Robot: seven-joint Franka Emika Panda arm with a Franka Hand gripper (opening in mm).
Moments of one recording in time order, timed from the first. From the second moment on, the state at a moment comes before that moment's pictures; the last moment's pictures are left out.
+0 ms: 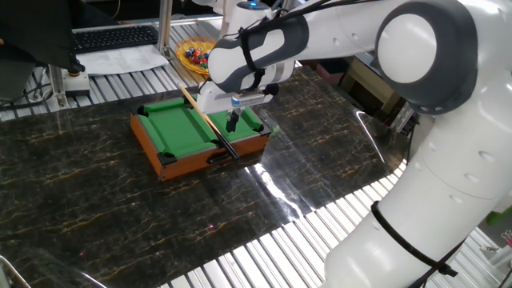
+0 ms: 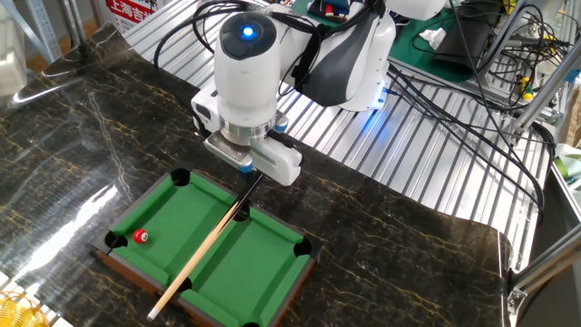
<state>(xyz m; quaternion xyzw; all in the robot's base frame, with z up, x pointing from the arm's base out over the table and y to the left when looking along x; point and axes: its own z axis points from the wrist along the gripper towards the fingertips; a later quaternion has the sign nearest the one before) 0.503 -0.032 0.188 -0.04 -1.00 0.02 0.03</state>
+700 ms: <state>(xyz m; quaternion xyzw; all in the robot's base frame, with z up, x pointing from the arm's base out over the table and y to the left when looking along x) 0.501 -0.031 0.176 -0.02 -1.00 0.02 0.06</state>
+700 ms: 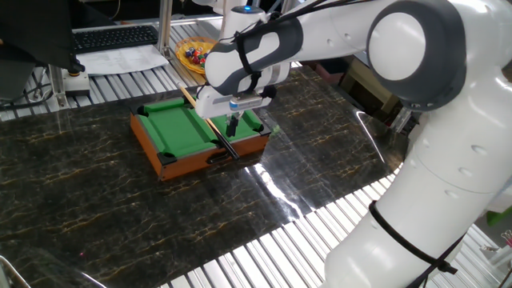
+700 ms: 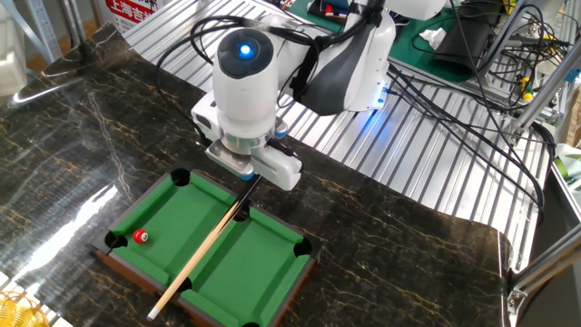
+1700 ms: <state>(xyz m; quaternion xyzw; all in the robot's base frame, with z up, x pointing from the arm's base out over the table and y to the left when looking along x) 0.488 -0.027 0.165 -0.02 -1.00 0.01 0.06</state>
